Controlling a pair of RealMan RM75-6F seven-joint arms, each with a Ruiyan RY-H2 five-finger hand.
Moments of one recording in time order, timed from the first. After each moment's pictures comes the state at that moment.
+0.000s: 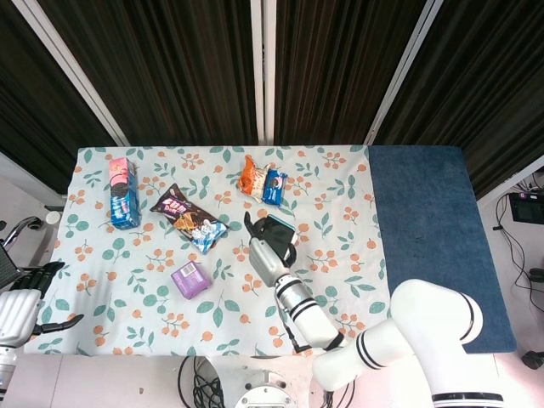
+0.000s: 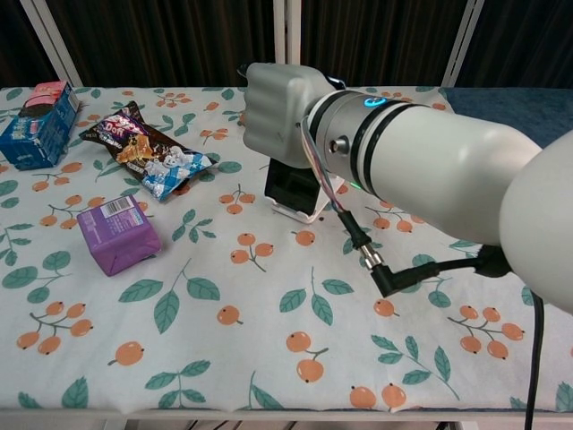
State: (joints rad) left arm -0.09 -1.14 0.03 -1.44 1.51 1.39 -0.14; right arm 1.43 -1.74 -0.03 -1.72 -0.43 1.36 -1.91
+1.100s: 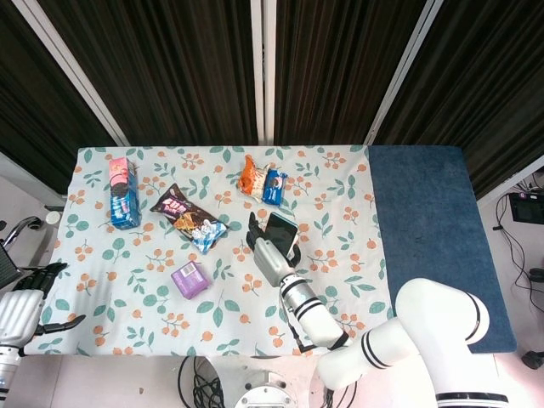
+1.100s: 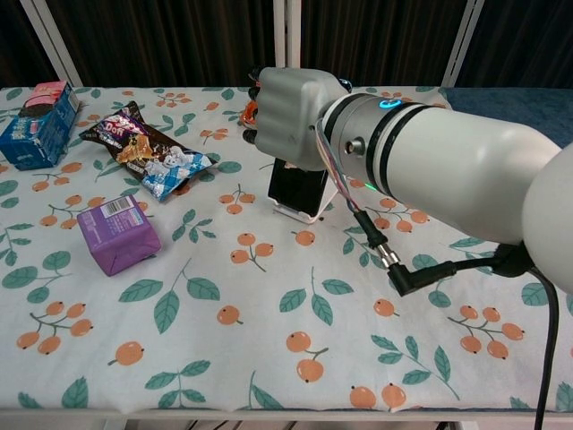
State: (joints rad) left arm -0.09 -1.15 0.03 -1.44 1.51 1.38 -0.14; right arm 1.42 -1.72 -0.05 -1.74 -0.43 1.35 -1.90
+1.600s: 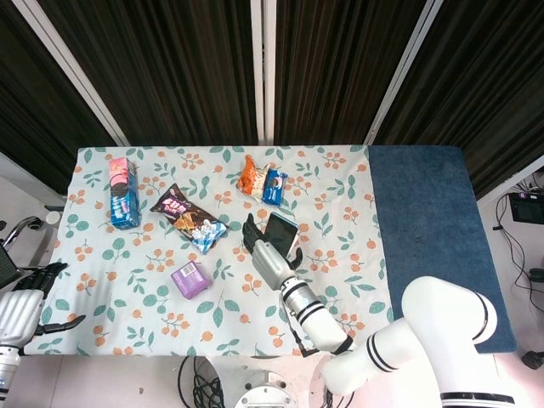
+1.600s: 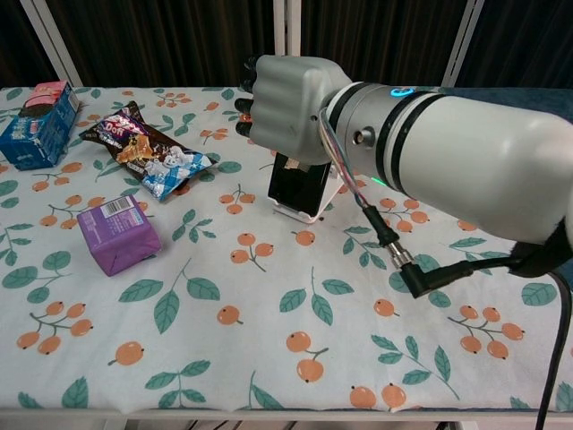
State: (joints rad) left arm -0.09 -1.15 0.03 -1.44 1.51 1.38 -0.14; right arm 1.40 -1.68 -0.05 -1.83 -0.49 1.39 -1.86
